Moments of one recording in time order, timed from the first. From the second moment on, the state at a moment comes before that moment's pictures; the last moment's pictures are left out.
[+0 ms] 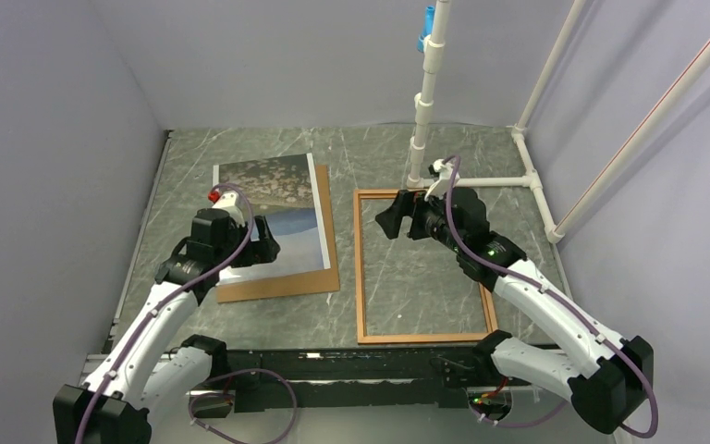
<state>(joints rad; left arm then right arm) -0.26 0.86 0.65 -0.46 0.08 -0.39 0.58 1.00 0.83 -0.16 -0.03 0.45</state>
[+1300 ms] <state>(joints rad) -0.26 0.84 0.75 -0.61 0.02 -0.34 0.64 0.73 0.74 0.17 0.13 0.15</state>
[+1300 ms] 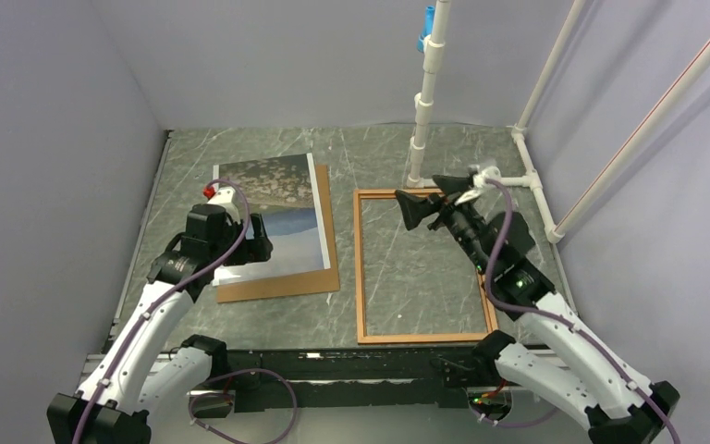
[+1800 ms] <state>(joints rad) -0.05 1.02 0.75 -0.58 -0.09 -0.40 0.56 1.15 0.97 -0.21 -0.05 0.38</state>
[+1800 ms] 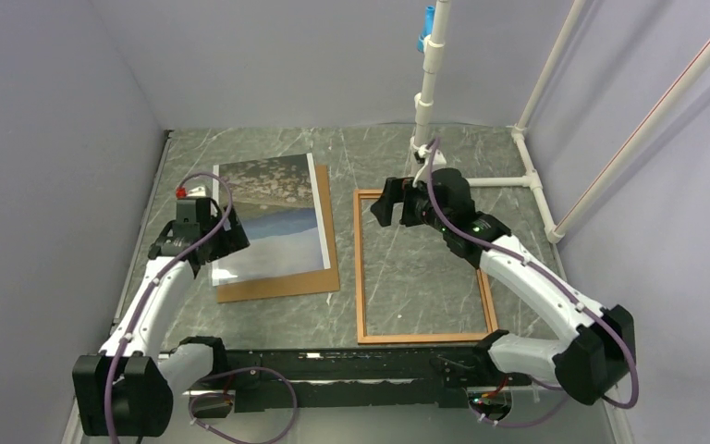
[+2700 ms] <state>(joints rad) 0.30 1.40 0.75 -0.38 0.17 -0.48 0.71 1.91 1.29 -0.14 -0.26 0.56</state>
